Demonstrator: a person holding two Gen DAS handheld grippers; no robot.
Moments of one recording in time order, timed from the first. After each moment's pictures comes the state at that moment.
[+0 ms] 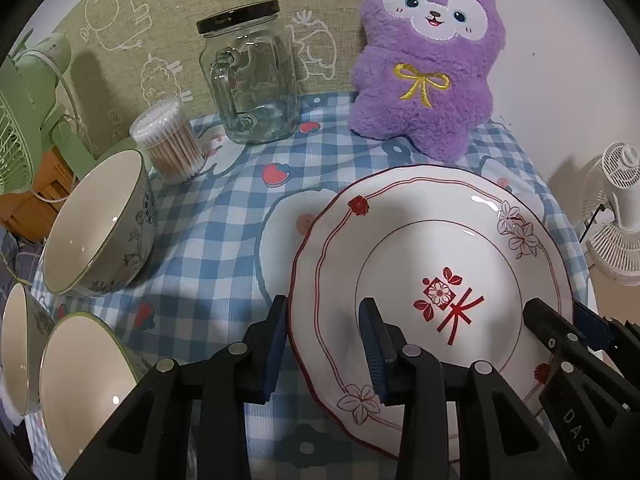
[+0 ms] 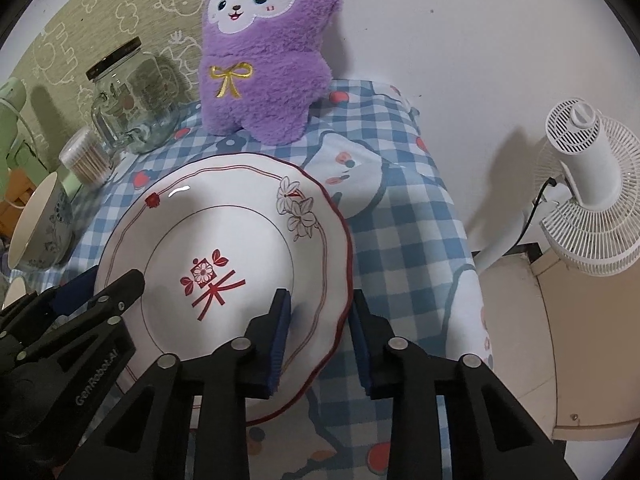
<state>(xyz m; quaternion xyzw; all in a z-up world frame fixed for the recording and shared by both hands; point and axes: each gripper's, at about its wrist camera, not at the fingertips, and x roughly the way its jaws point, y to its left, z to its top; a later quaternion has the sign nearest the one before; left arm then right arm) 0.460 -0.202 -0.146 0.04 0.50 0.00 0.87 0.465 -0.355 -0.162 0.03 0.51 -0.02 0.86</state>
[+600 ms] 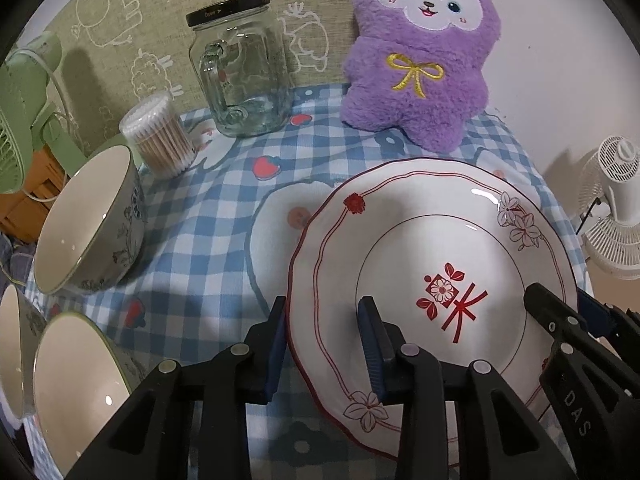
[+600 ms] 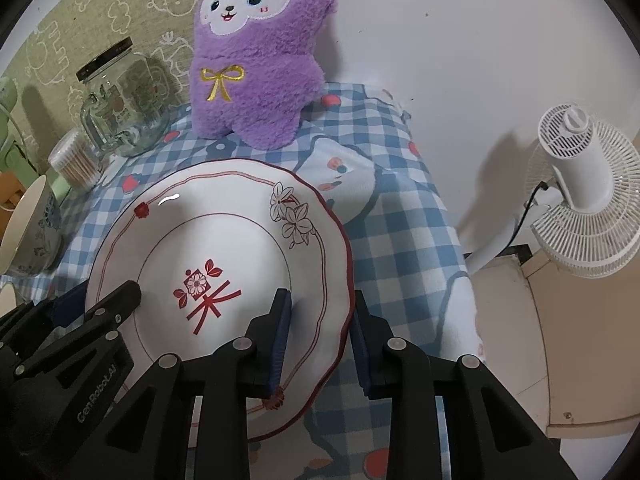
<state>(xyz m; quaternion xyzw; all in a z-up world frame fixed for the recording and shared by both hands) 0.460 -0.208 -0.147 0.04 0.51 -0.01 0.86 0.469 -0.356 -0.163 0.02 0.50 -0.04 0.86</state>
